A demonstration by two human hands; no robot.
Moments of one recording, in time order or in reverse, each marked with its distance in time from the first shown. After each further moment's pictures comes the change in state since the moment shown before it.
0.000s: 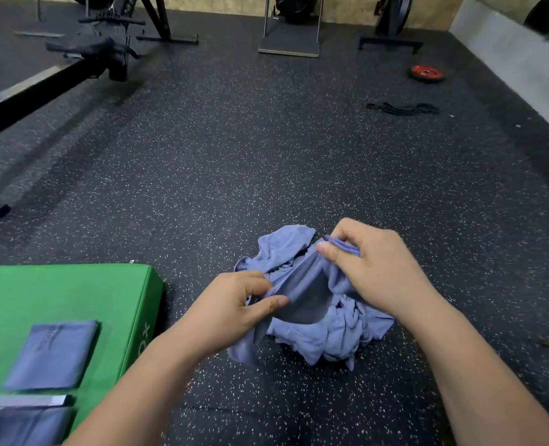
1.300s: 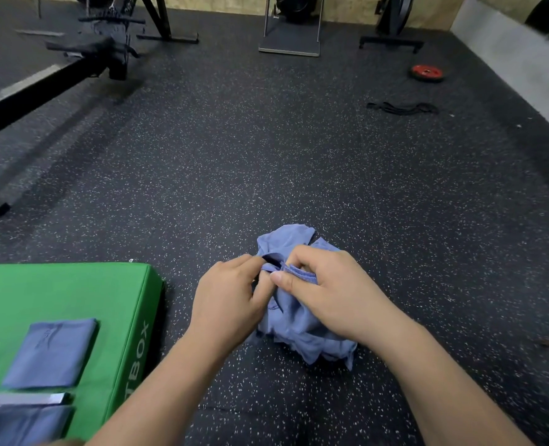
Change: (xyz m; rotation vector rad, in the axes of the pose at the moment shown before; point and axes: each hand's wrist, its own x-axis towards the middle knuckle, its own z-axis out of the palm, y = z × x) left_hand 0.008 0.015 0.018 0.302 0.394 -0.073; right_hand -0.014 -0.029 0.037 0.085 -0.204 -0.051
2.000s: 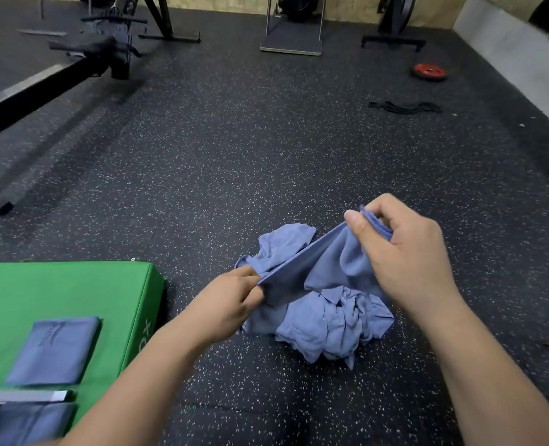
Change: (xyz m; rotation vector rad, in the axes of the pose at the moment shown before) left_hand 0.004 -0.050 0.012 -0.117 -0.524 0.038; right_hand -0.010 0.009 -0.056 -0.007 0.543 -0.032
